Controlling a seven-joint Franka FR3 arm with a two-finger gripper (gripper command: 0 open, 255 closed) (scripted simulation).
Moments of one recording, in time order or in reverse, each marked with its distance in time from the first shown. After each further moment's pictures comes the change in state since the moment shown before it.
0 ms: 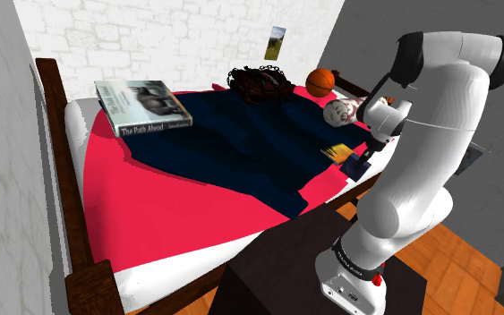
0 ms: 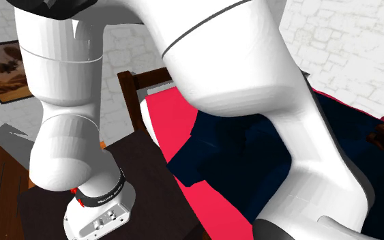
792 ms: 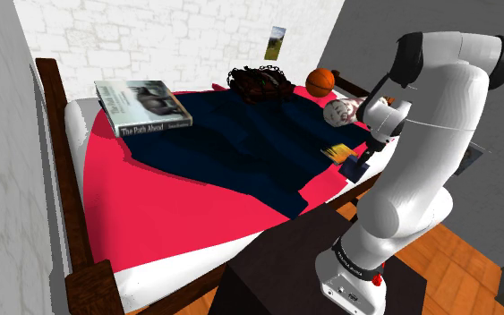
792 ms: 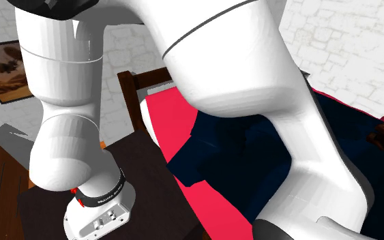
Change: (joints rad) arm -0.002 0.002 0.002 -0.001 0.004 0.003 -0.003
